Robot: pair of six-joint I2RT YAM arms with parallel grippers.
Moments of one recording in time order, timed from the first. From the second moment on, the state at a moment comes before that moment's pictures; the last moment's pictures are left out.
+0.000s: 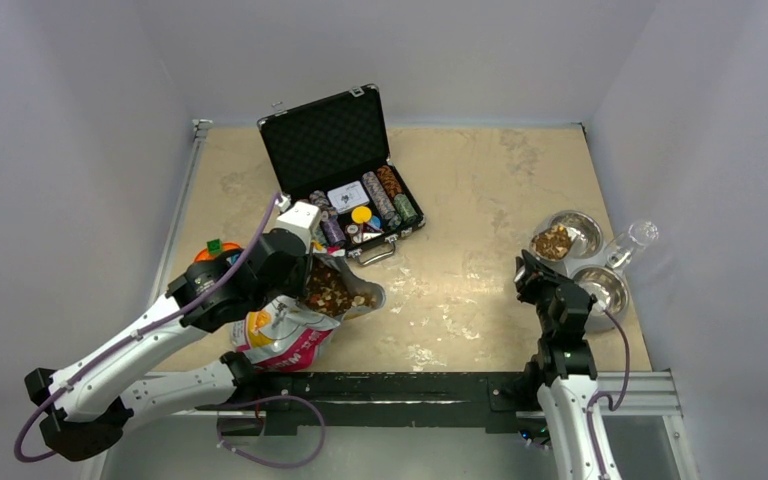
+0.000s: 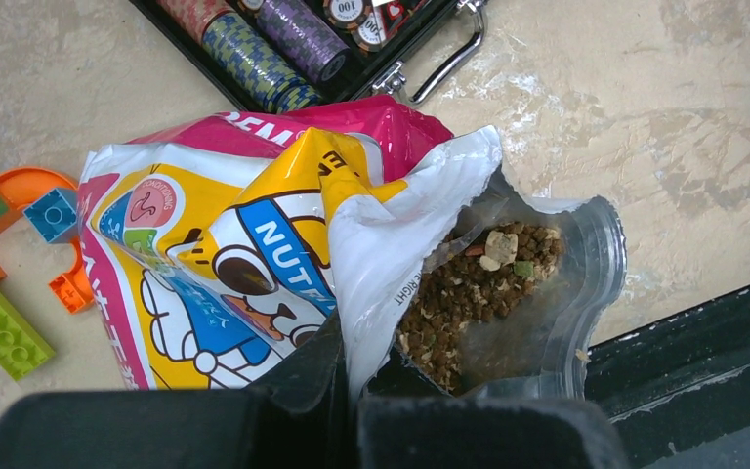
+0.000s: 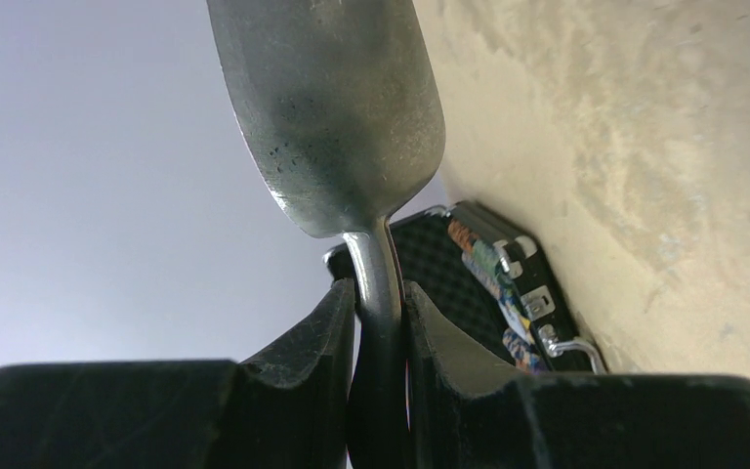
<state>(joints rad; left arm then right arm) -0.91 0.89 1.09 -0.98 -0.42 -0.44 -0.05 0.27 0.09 -0.11 0.02 1.95</state>
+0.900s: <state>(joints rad) -0.91 0.87 1.08 -0.99 -0.42 -0.39 -0.13 0.63 0.42 -0.42 0.02 2.08</state>
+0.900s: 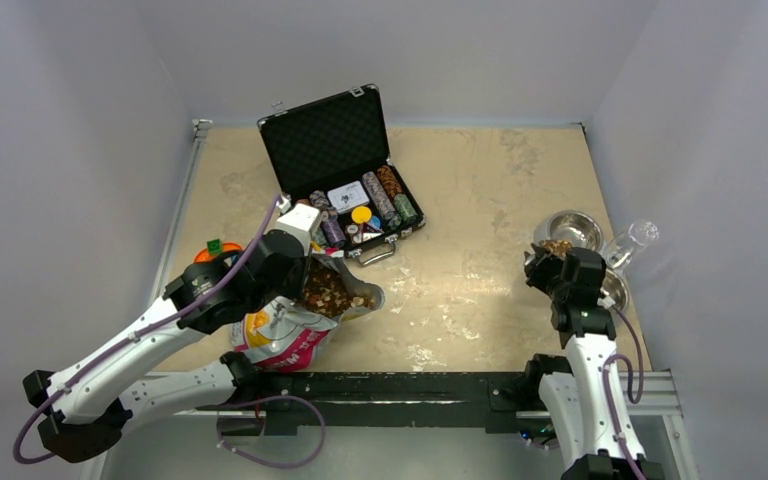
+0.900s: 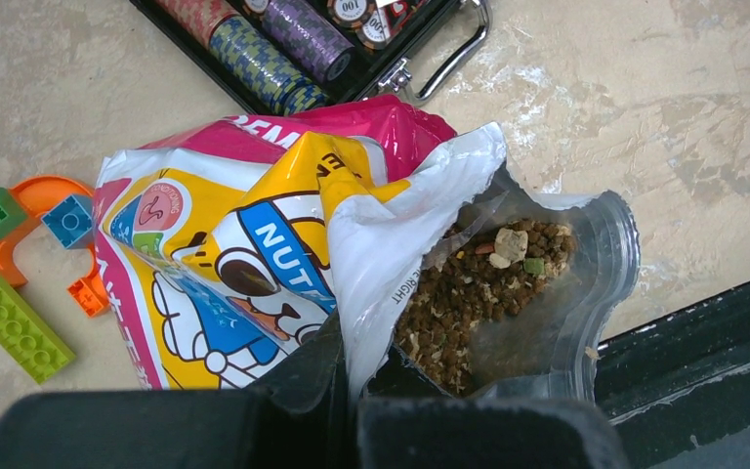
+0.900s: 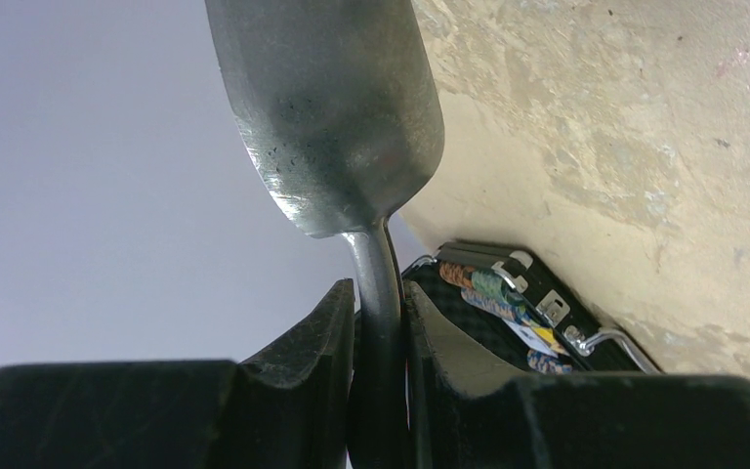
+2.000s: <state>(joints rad) -0.91 0.85 1.09 -1.01 -0.44 -0.40 -0.31 0.79 0.68 -0.68 -0.15 2.08</state>
